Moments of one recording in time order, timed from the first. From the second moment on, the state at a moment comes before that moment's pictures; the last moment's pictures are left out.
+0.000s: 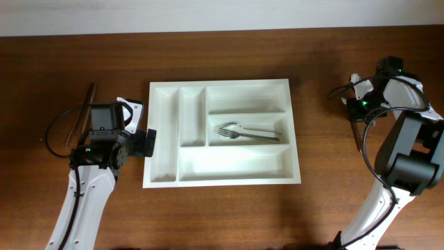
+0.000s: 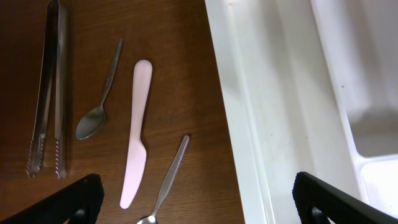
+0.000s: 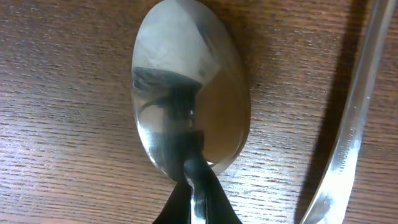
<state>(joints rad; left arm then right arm) 0.00 1.30 0.91 -0.59 -0.06 0.23 -0.36 2.21 1.65 -0.92 -0.07 -0.44</state>
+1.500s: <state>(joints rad) 0.00 1.30 0.91 -0.59 -0.06 0.23 0.29 2.30 2.13 -1.12 -0.24 -1.26</state>
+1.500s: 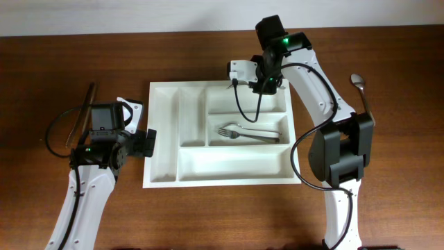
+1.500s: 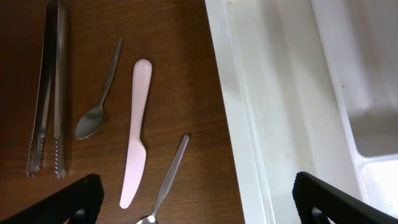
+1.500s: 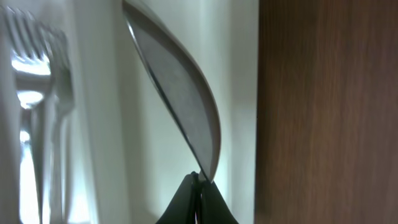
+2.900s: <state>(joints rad) 0.00 1.30 0.91 -0.59 -0.06 0.23 -0.36 2.23 2.38 -1.14 -0.25 -0.33</state>
